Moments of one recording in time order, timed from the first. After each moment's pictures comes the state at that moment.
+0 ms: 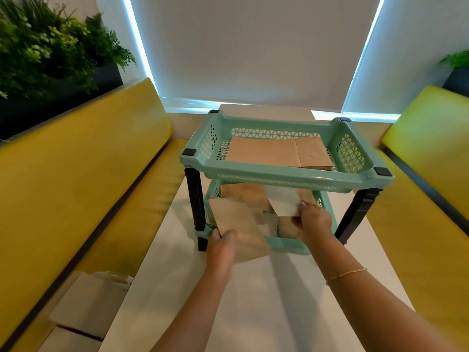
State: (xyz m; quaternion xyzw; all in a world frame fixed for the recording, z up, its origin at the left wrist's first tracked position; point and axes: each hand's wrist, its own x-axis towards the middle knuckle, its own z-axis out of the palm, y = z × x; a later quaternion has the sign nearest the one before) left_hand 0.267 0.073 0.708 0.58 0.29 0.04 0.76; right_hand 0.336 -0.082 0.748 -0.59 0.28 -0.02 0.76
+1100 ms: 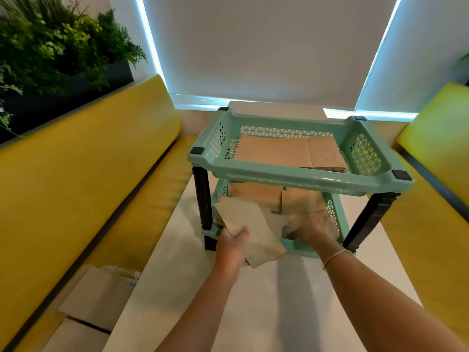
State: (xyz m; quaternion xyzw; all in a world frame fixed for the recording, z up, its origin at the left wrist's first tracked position) left_hand 0.273 0.071 0.707 0.63 0.29 0.01 0.72; right_hand 0.366 -0.088 0.699 -0.94 0.25 0.06 0.21
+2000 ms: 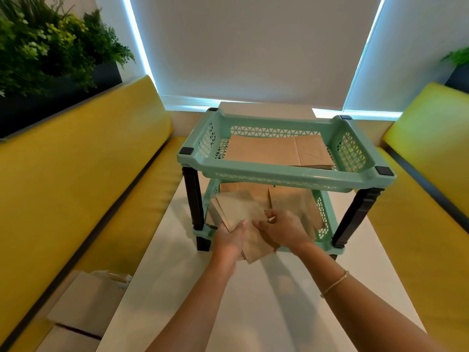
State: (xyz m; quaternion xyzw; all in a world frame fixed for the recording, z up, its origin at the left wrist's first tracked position) left_hand 0.278 0.062 0.718 0.63 0.28 0.00 0.72; right_hand 0.329 -0.058 0.725 -0.93 0.00 0.09 0.37
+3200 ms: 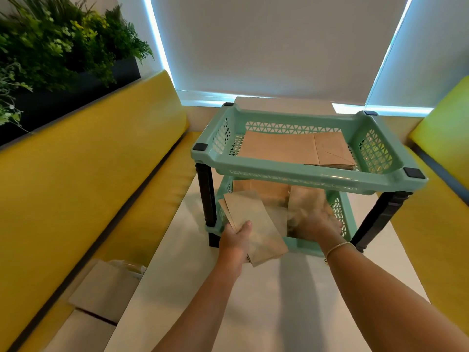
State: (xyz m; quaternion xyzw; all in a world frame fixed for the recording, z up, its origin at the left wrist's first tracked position) left_hand 0.277 0.071 0.711 0.65 0.31 0.01 0.70; right_hand 0.380 -0.088 0.692 -0.95 0.21 0.09 0.19
